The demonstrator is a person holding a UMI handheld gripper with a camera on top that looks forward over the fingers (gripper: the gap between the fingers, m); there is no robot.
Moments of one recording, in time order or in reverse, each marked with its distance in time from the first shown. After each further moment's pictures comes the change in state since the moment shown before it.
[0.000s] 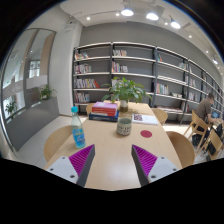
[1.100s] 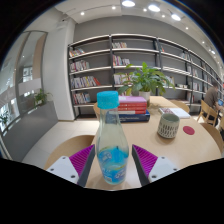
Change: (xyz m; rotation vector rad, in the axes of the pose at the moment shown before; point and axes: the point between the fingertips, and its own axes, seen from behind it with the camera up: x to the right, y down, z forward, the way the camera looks) arm -0.182 0.007 0.257 -0.005 0.022 0.110
